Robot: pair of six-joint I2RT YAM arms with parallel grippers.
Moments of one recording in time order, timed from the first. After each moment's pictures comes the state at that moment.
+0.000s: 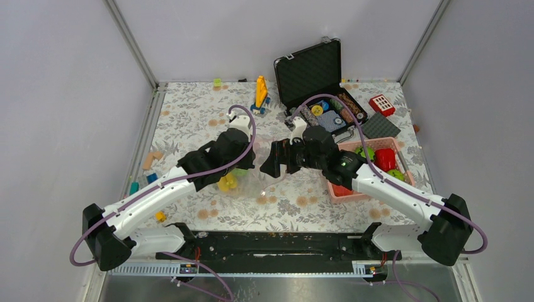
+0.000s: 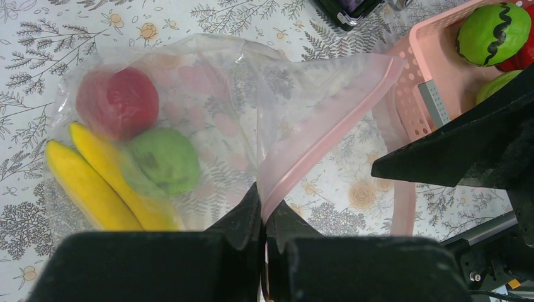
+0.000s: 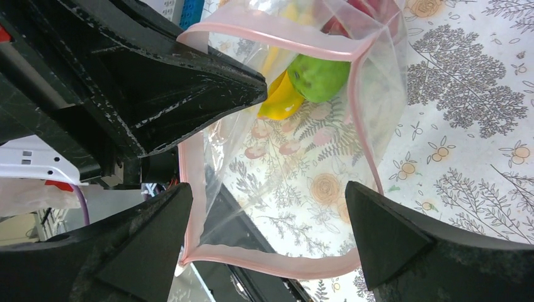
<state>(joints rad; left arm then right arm) -0.84 1.15 1.04 -0.54 -0.29 -0.52 0.83 1.24 0.97 -0.20 -0.24 0.53</state>
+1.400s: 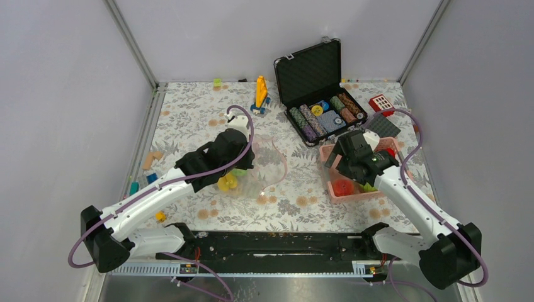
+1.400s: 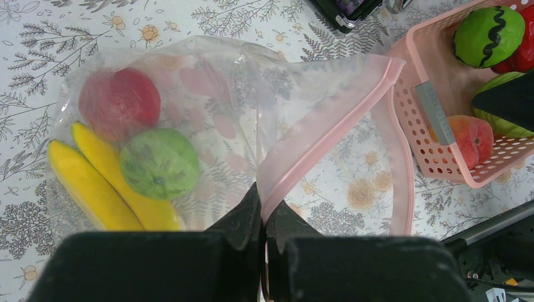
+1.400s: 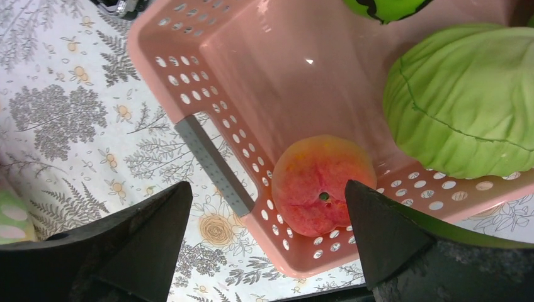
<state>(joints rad) -0.84 1.13 1.04 -0.54 -0.29 -0.52 0.45 1.08 0.88 -0.83 0.32 0.85</state>
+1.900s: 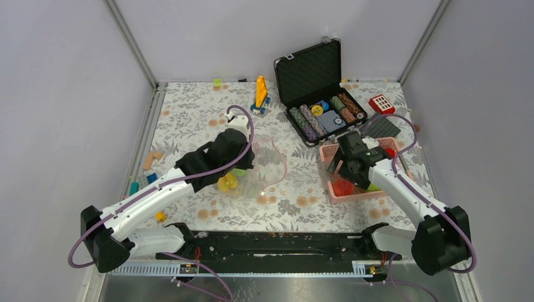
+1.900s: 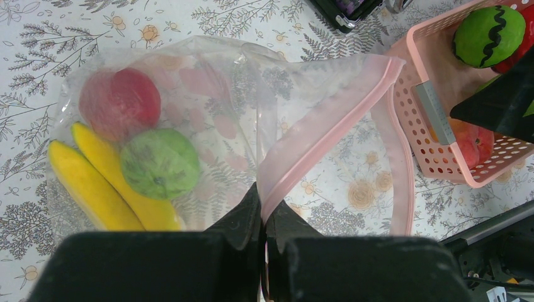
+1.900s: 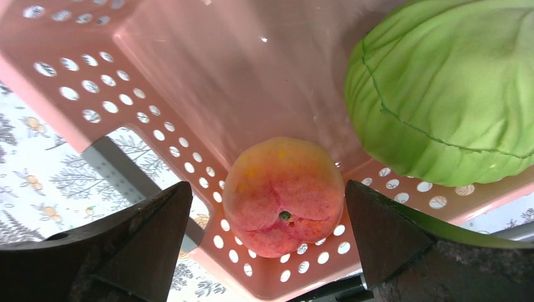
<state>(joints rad) -0.84 1.13 1.04 -0.54 -0.29 -0.51 0.38 1.19 0.83 -0.84 0.29 0.85</state>
